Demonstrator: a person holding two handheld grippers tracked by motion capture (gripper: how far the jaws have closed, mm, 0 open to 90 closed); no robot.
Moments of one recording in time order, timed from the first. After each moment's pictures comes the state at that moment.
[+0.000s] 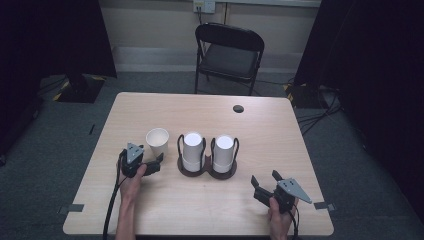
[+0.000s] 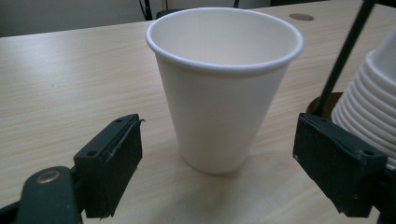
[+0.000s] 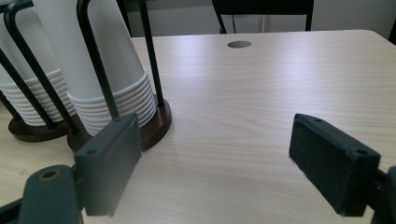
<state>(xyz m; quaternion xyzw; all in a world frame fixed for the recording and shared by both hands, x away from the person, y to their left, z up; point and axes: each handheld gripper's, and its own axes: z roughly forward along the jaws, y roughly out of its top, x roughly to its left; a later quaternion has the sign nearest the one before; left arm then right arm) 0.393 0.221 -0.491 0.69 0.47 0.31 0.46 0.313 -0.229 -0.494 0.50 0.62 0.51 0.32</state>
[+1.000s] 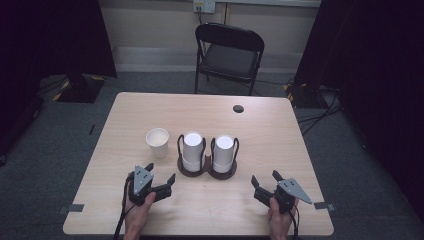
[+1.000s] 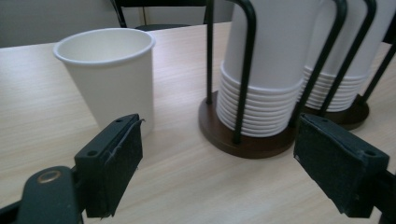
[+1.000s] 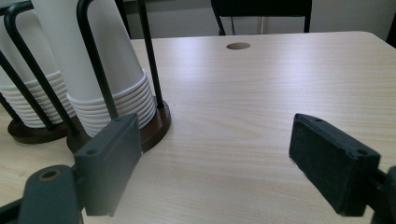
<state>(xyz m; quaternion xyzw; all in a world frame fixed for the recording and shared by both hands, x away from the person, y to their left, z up) 0.312 0.172 -0.476 0.69 0.44 0.30 0.49 0.312 -0.230 -0.494 0.50 0.62 0.51 0.32</state>
